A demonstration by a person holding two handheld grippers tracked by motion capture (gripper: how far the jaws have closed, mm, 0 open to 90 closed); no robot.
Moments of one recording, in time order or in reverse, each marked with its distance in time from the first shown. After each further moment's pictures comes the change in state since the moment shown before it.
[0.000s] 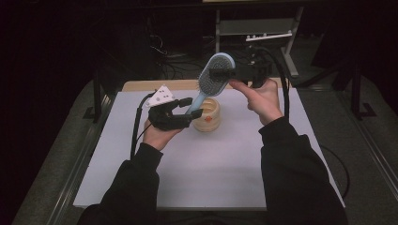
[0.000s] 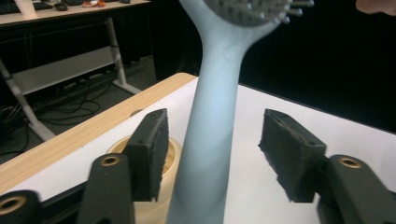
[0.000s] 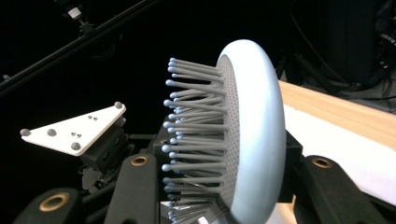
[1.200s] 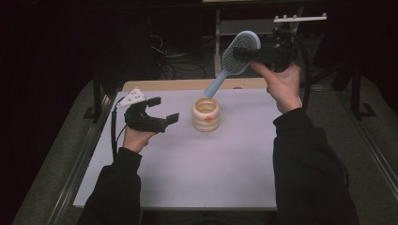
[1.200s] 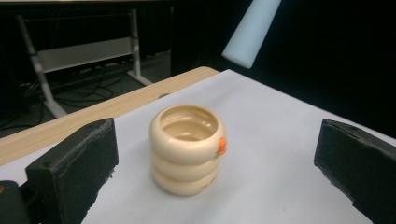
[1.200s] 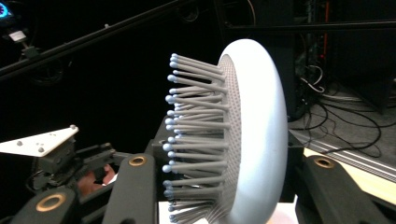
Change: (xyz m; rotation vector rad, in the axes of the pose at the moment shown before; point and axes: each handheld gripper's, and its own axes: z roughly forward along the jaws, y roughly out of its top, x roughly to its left) left arm 0.045 -0.032 -0.045 -0.017 0.058 -0.112; right arm -0.016 0.024 -0.048 -0.130 -0.202 -0.069
